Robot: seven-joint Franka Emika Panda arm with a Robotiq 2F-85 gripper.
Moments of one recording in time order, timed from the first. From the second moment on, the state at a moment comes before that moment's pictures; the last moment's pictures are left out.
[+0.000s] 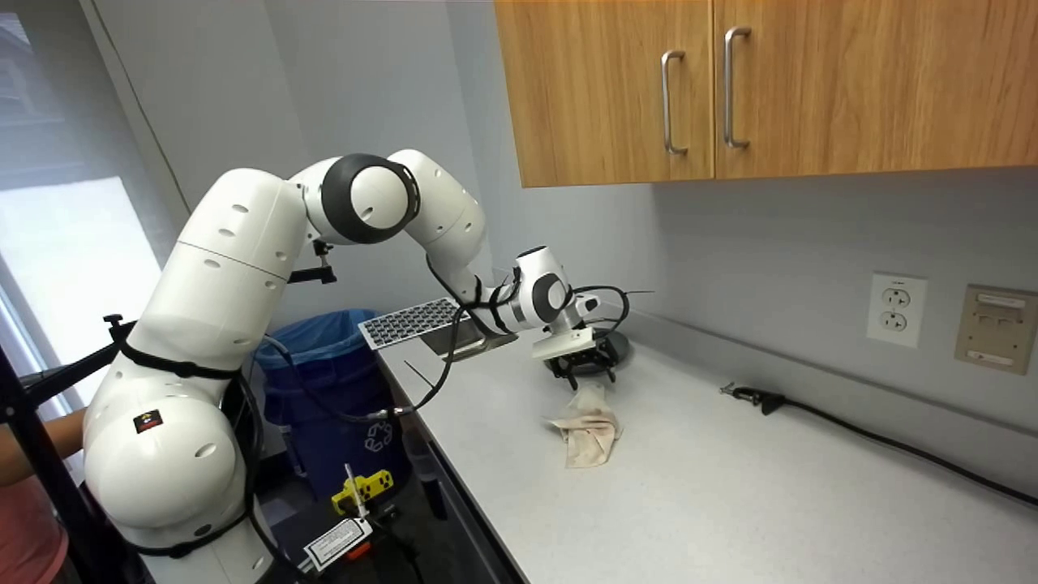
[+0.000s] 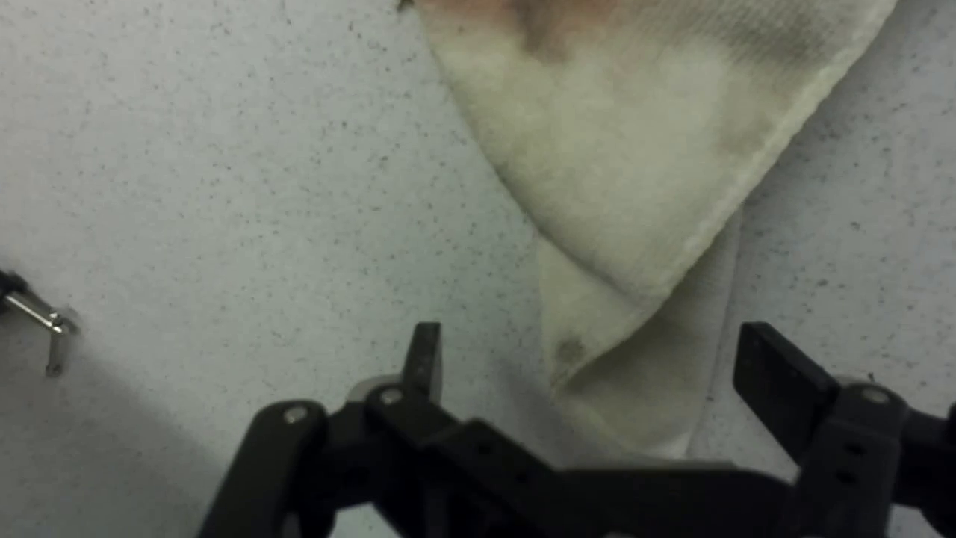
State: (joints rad) arm 0.18 0.69 -0.02 -1.77 -0.41 2.66 -0.12
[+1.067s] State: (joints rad) arm 0.18 0.76 -0.03 -1.70 -0.39 2.66 -0.08
